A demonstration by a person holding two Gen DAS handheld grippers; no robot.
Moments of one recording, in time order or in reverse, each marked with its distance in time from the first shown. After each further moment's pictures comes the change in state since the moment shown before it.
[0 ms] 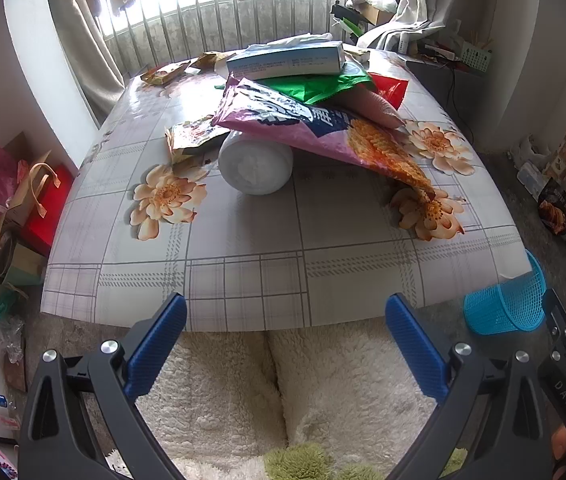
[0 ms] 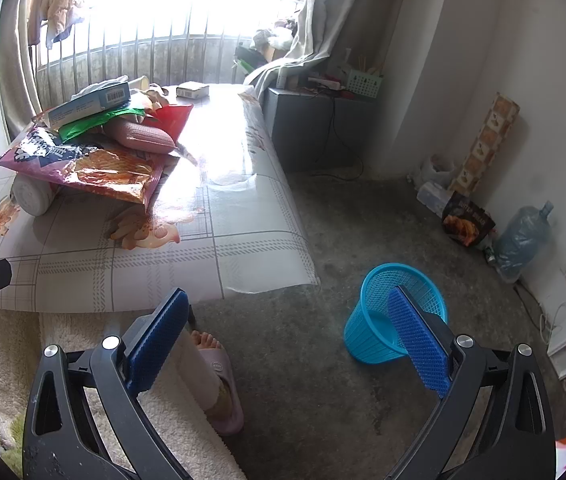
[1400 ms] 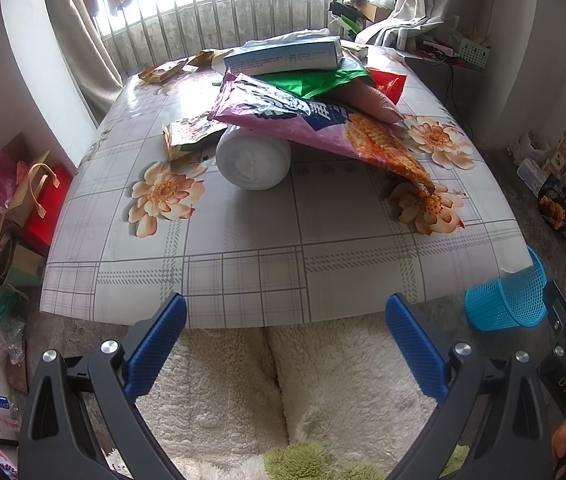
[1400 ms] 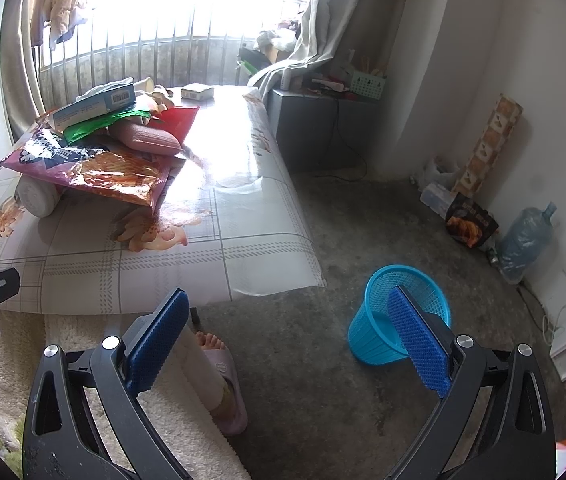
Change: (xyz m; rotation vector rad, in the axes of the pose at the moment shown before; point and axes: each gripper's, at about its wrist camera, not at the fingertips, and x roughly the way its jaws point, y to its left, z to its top) left arm 0.002 -0.001 -0.003 0.004 0.005 0.000; right arm 0.001 0.004 0.001 0.001 -0.002 0.002
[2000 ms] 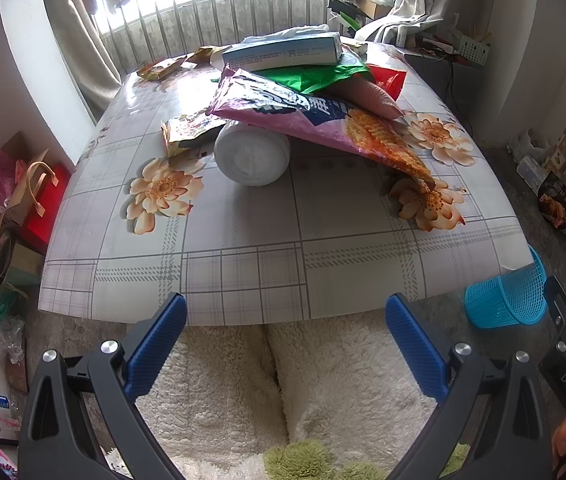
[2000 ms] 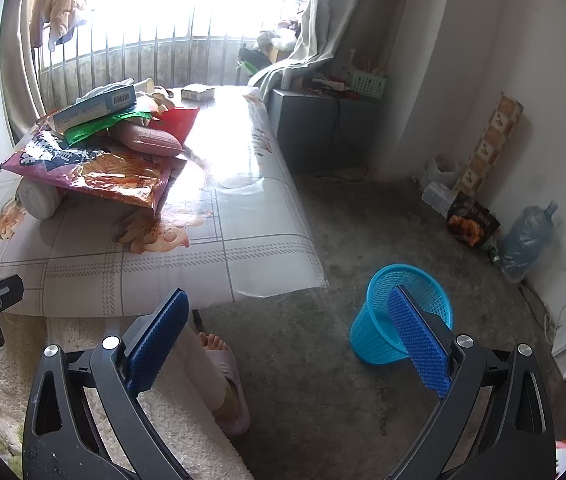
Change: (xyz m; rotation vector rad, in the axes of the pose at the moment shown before) left arm 0.005 -0.001 -0.005 0.005 0.010 -0.002; right arm -0.001 0.003 0.001 0.005 0.003 0.003
